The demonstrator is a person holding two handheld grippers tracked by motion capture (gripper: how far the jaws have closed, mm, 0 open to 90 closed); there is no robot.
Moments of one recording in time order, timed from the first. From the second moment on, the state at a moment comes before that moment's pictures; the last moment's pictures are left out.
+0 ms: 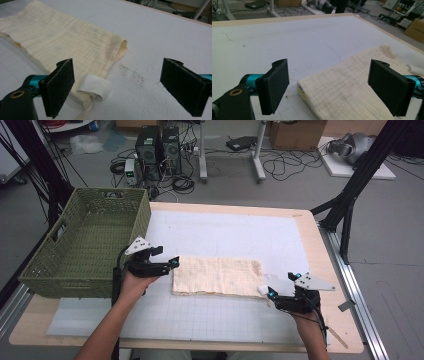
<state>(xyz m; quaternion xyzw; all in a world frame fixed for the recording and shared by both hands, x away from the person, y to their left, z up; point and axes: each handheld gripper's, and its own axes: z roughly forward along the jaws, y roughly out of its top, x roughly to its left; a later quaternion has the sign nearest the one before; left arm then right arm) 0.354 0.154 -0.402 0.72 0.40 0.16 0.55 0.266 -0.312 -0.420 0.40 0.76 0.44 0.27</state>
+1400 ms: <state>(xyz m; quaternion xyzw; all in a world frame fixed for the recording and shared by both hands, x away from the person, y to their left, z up) 0.409 0.121 -0.443 0.82 0.39 0.14 0.39 0.273 -0.308 -0.427 0.40 0.77 0.43 0.25</state>
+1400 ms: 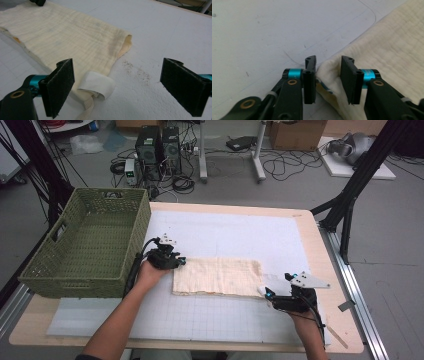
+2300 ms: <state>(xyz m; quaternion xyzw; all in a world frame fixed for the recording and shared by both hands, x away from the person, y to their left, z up) 0.399 0.132 -0.444 0.78 0.40 0.14 0.46 0.348 -0.297 -0.414 0.42 0.78 0.42 0.21</state>
